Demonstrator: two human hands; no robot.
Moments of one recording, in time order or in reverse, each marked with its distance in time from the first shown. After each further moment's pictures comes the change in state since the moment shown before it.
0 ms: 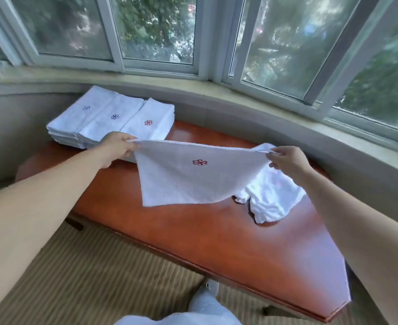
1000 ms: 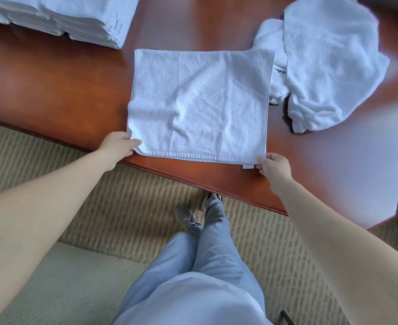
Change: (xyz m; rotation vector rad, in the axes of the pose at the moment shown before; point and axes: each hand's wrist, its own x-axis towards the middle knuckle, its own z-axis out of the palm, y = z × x) left_hand 0.041 -0.301 0.128 0.195 -0.111 -0.462; right_hand -0.075 0.261 0.241 0.169 -0.080 0.719
